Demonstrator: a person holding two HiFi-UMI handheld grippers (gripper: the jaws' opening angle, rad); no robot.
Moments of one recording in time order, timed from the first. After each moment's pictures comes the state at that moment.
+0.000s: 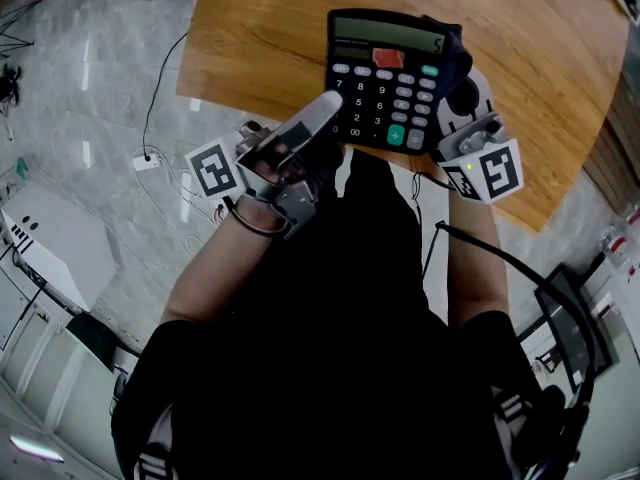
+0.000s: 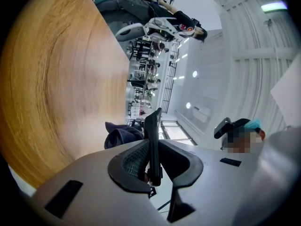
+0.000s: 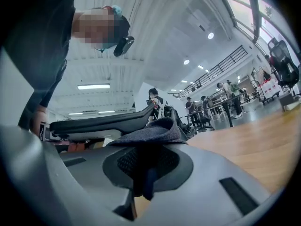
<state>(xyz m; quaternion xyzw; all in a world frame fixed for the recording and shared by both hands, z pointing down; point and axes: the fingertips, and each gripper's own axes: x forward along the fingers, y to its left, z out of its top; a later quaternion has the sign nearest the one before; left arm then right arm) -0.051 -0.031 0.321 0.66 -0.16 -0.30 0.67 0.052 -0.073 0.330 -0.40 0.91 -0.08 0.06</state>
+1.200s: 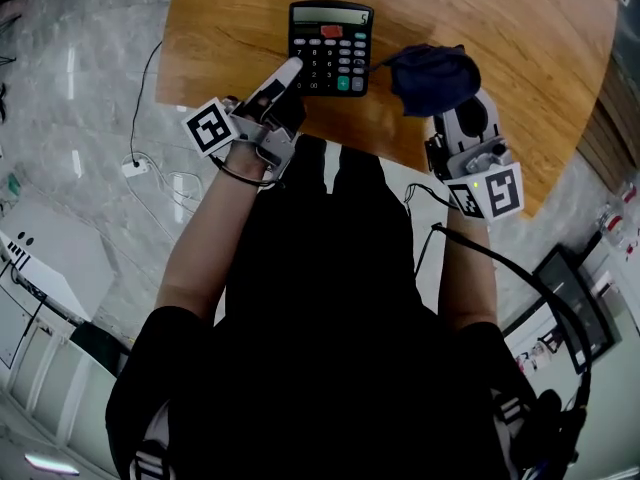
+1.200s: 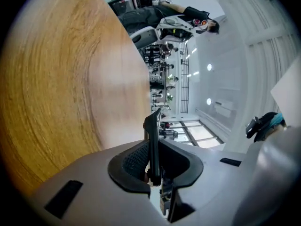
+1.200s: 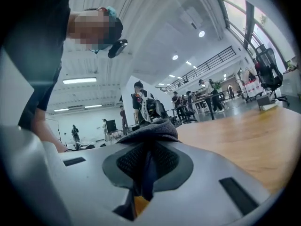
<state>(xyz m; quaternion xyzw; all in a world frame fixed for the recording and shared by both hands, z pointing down) -0.061 -0.059 0.457 0.67 -0.27 -0.21 0.67 0.127 -0.037 0.352 -0.47 0.88 -0.12 0.02</state>
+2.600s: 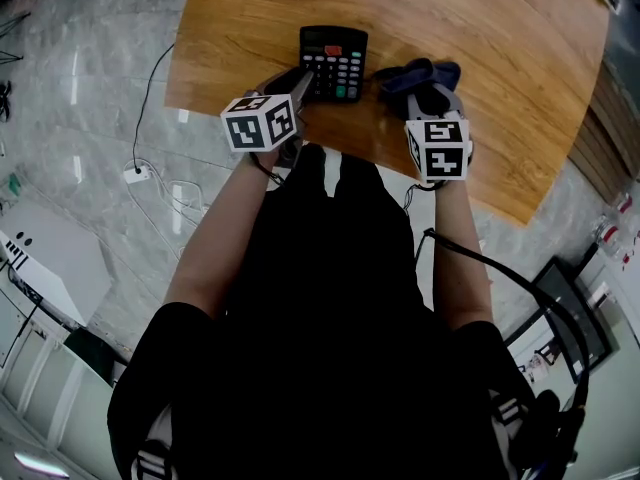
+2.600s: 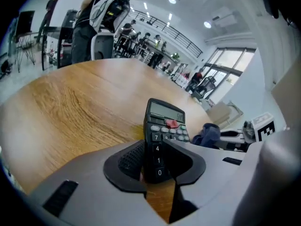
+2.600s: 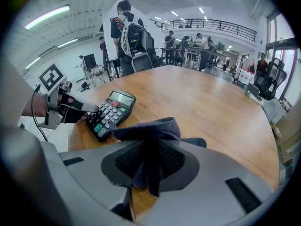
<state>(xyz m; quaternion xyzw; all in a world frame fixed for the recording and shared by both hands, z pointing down) -0.064 -0.049 0.526 0.76 -0.42 0.21 0.44 0.133 -0.026 0.501 -0.48 0.75 -0.25 -0.38</state>
